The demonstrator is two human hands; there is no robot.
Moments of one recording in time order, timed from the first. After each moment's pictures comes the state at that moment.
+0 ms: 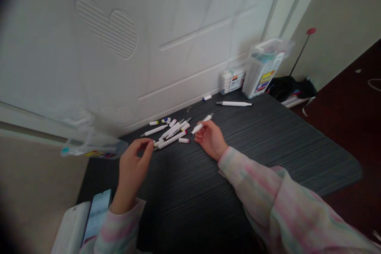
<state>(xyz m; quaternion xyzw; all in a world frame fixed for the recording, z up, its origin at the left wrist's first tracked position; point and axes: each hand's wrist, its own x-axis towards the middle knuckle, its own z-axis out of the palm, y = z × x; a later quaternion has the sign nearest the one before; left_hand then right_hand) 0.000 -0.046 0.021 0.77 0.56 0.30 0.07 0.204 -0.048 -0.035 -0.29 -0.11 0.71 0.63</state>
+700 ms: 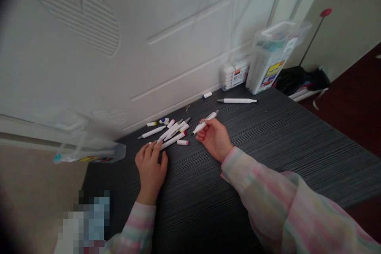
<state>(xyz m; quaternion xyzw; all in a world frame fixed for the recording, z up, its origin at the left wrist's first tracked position) 0.007 -0.051 -0.048 0.80 0.56 0.19 -0.10 0.214 -0.043 -0.031 -0.28 -0.02 0.71 0.65</state>
